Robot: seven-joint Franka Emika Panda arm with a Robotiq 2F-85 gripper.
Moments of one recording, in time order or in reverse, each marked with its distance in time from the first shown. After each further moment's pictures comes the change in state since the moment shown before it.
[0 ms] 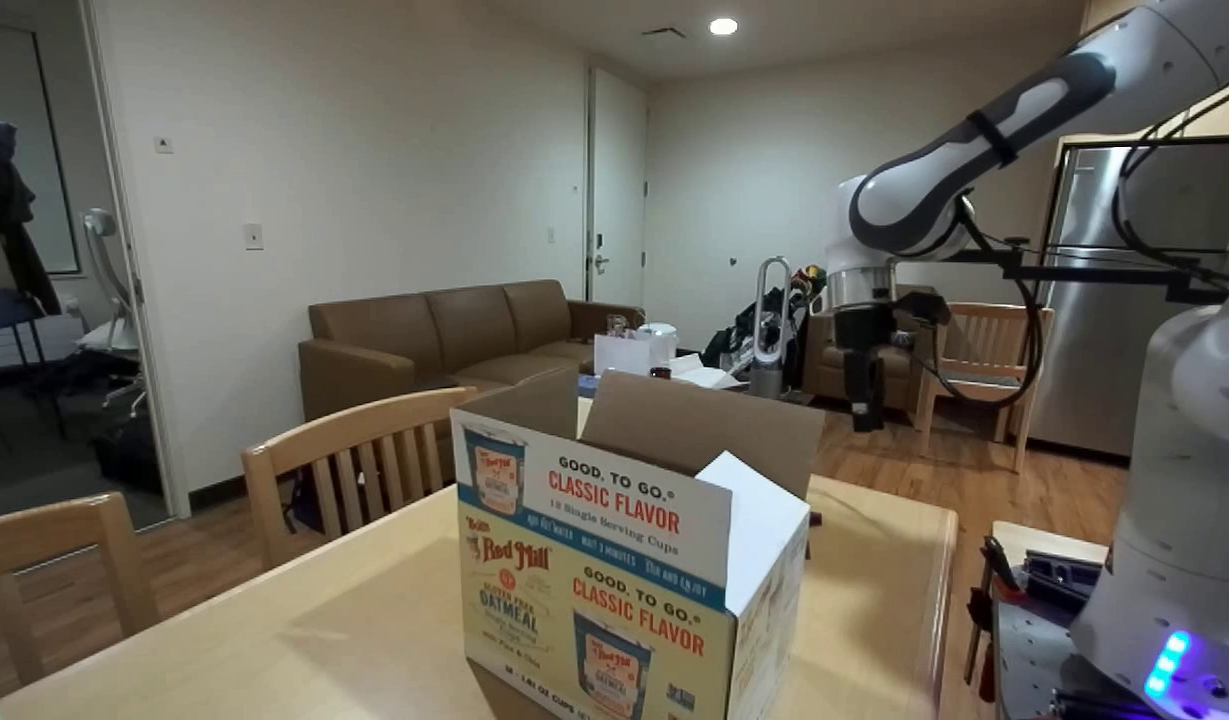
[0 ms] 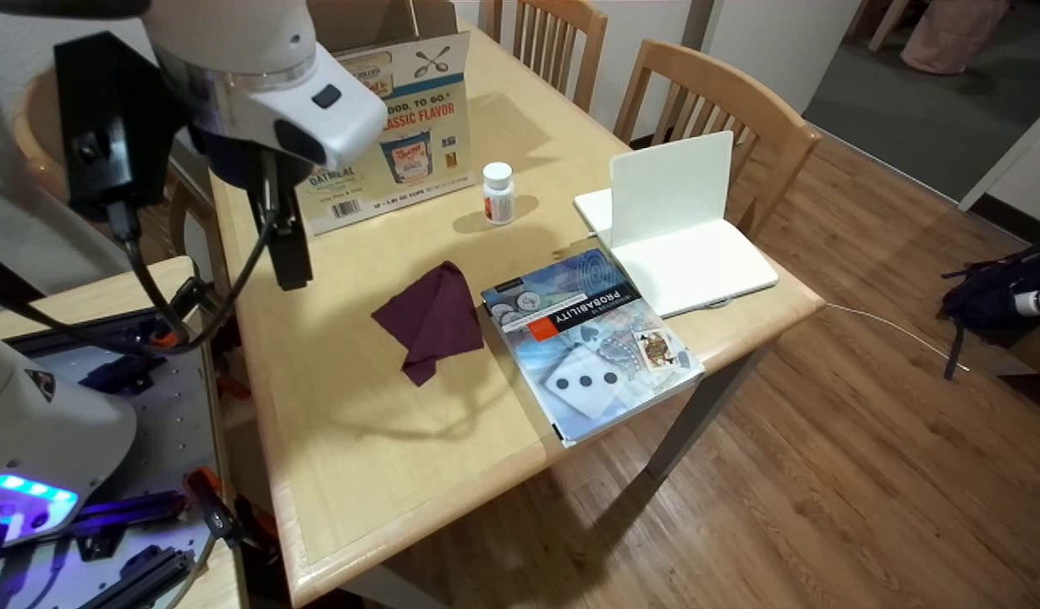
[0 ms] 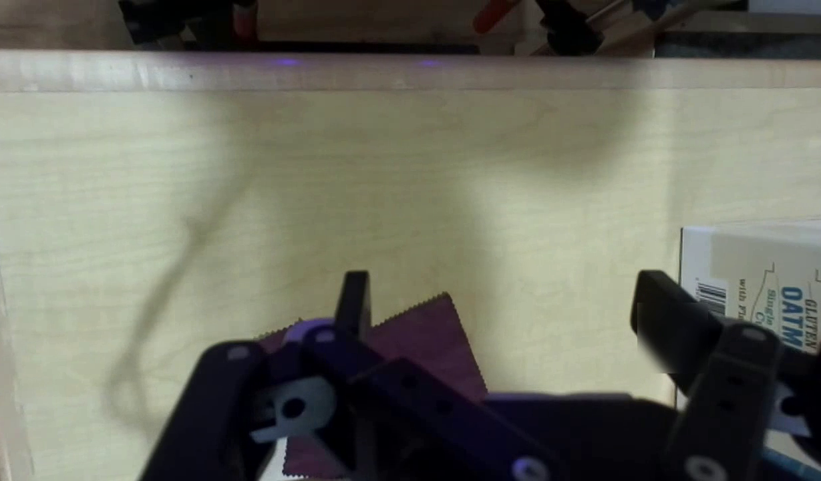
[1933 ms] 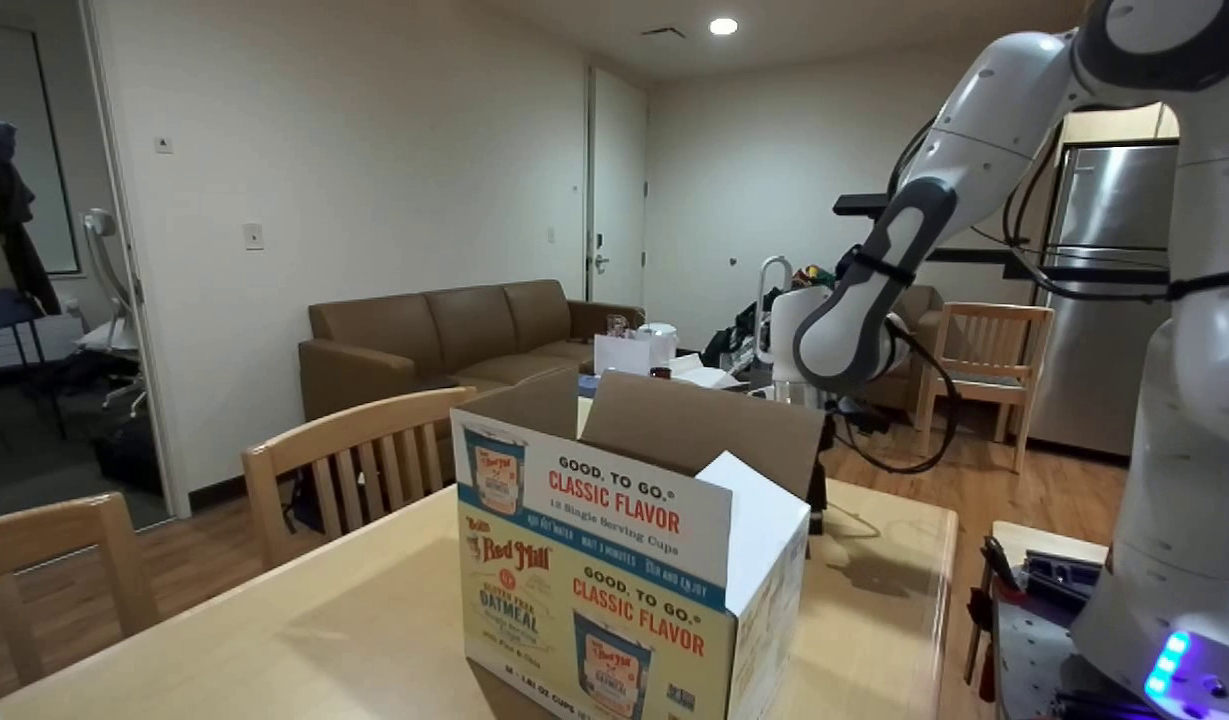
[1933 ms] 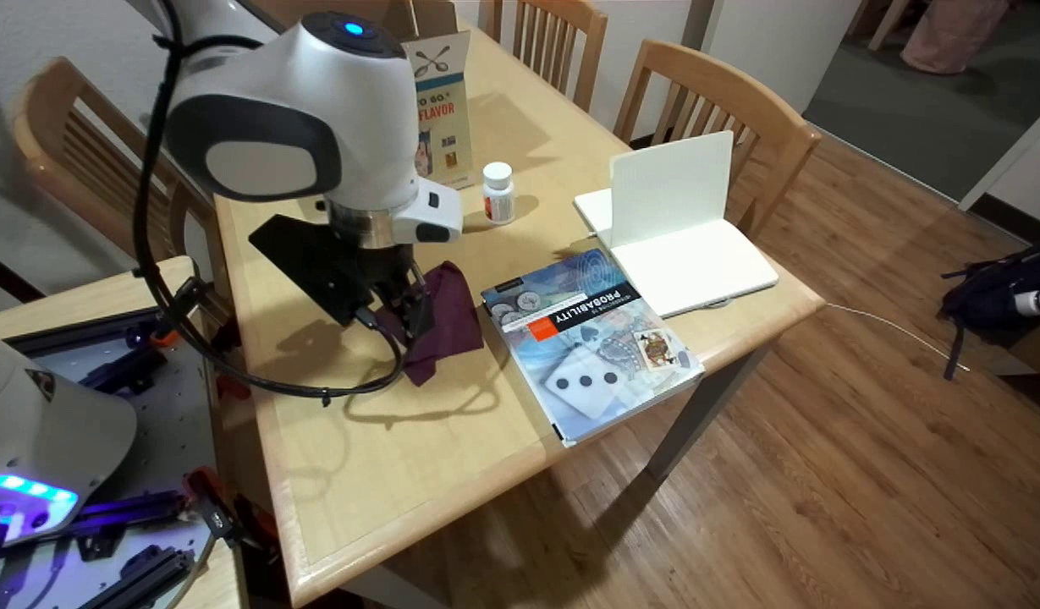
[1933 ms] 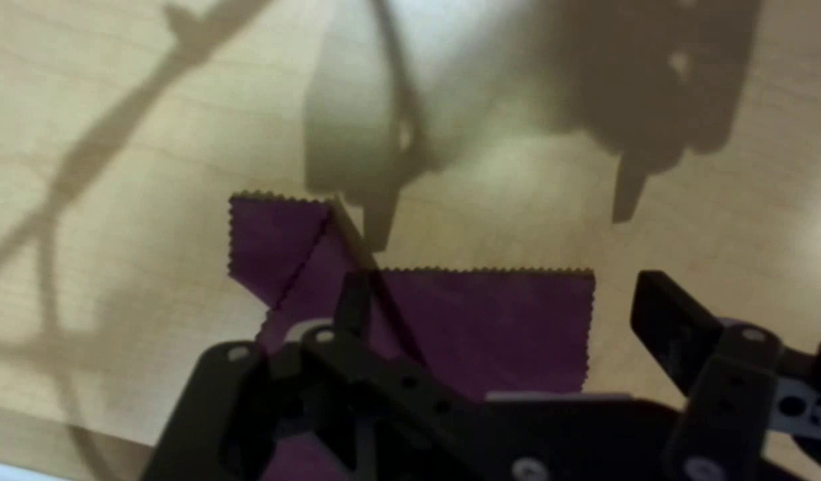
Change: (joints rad) arm 0.000 0.530 0.142 0.038 -0.016 0.588 -0.327
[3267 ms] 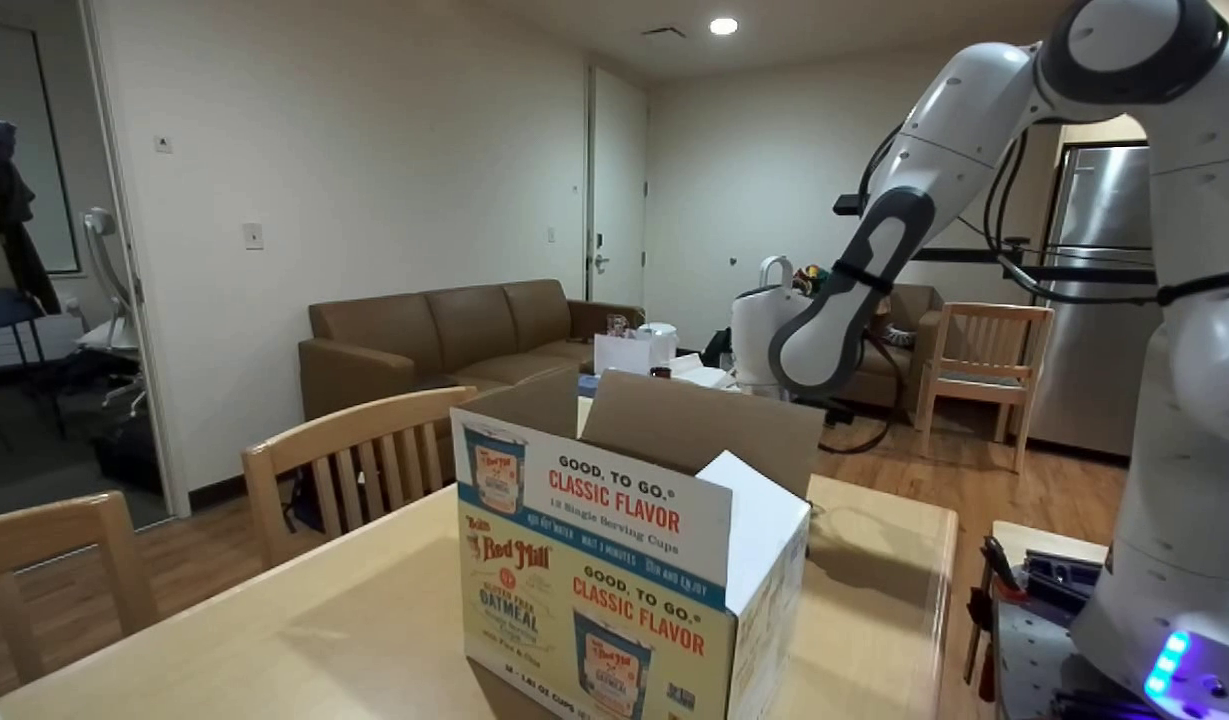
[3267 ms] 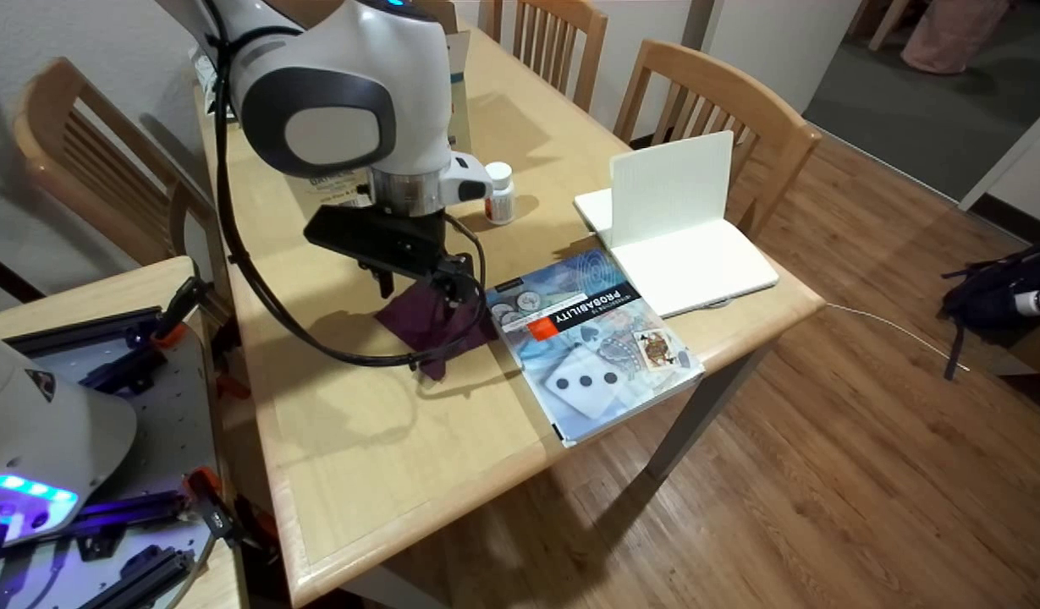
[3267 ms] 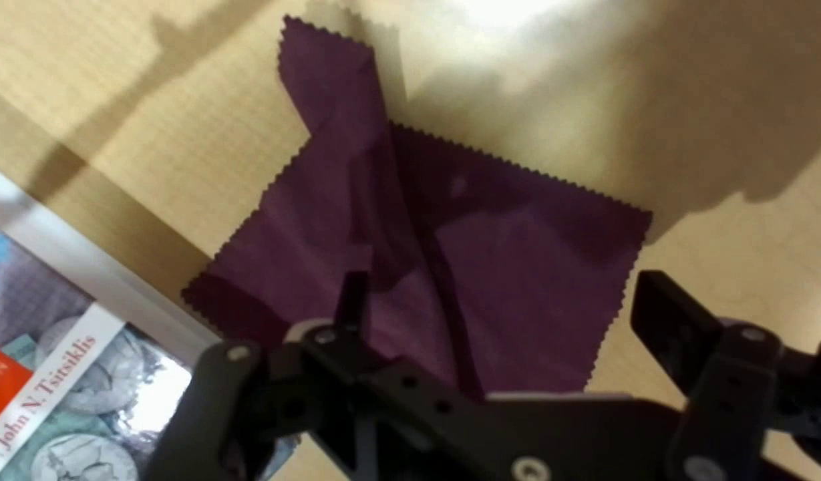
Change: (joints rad) arm 0.003 0.090 0.044 0.142 -0.211 -0.035 -0.088
